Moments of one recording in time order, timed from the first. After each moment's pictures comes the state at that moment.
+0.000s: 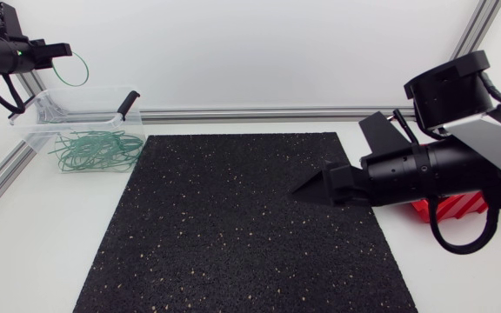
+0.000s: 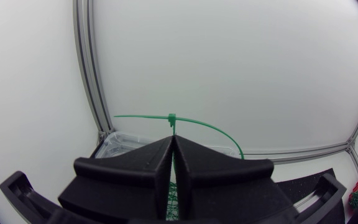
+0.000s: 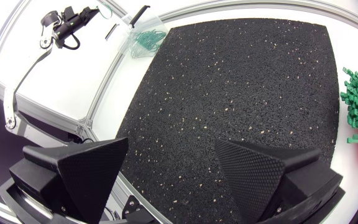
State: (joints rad) left arm 0.22 1.72 1.45 -0.11 0.03 0.00; right arm 0.40 1.14 0.83 -0.55 -0.57 0.33
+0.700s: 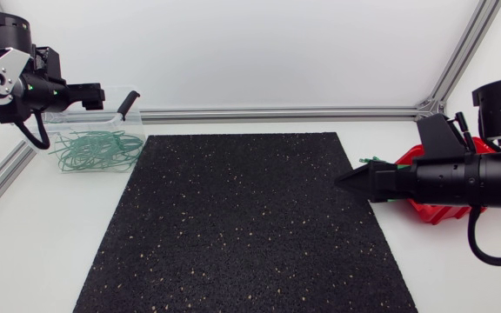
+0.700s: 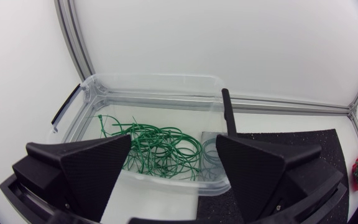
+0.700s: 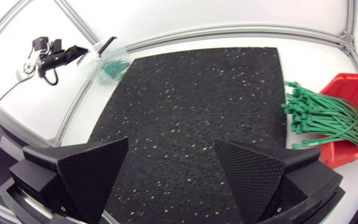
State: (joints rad) left arm 0.10 1.64 1.23 -0.20 -0.06 0.02; right arm 0.15 0.98 0.72 -0.52 -0.47 0.16
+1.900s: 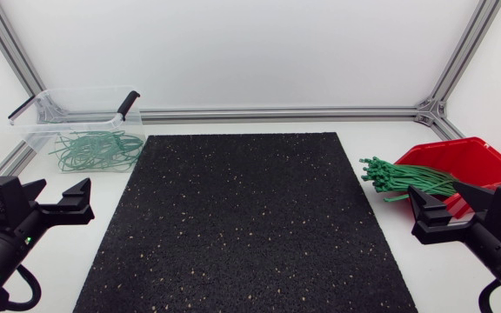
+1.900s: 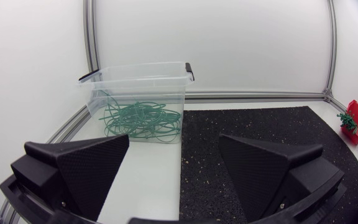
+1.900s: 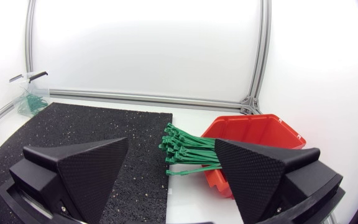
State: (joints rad) left arm 0.03 0.69 0.18 0.24 -0.04 0.03; right arm -0.07 0.33 0.22 -0.15 -0.08 -0.08
